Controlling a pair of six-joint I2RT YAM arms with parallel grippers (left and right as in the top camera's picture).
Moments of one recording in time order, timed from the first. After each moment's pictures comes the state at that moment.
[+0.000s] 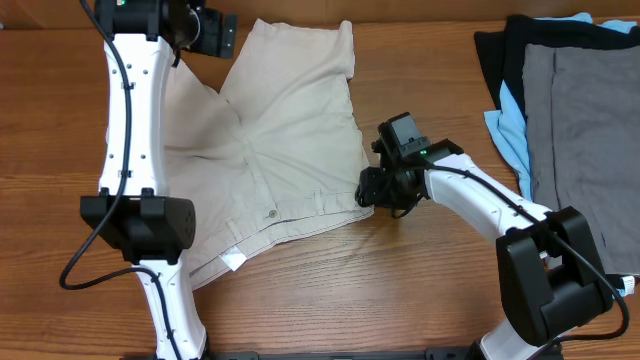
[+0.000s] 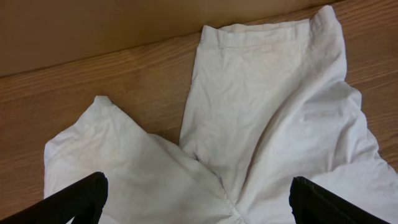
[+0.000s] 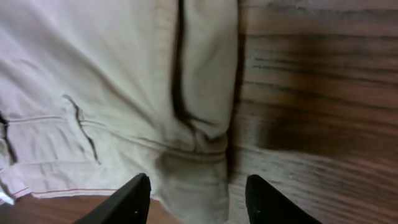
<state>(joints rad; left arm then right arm) -0.04 2.24 2.54 -1.25 0.07 0.14 0.41 1.80 1.11 -0.63 -0.30 0.44</state>
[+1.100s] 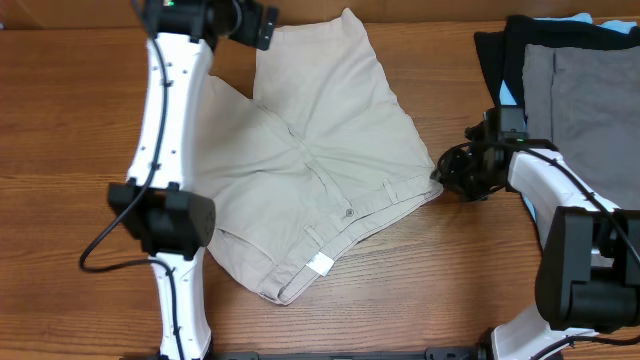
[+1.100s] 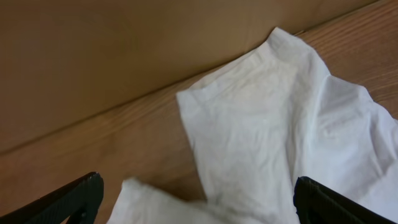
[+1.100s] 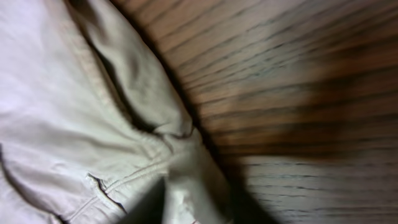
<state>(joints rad) -0.16 2.30 2.54 -1.05 0.06 0.21 -0.06 1.80 1.07 -0.61 -0.40 0.37</state>
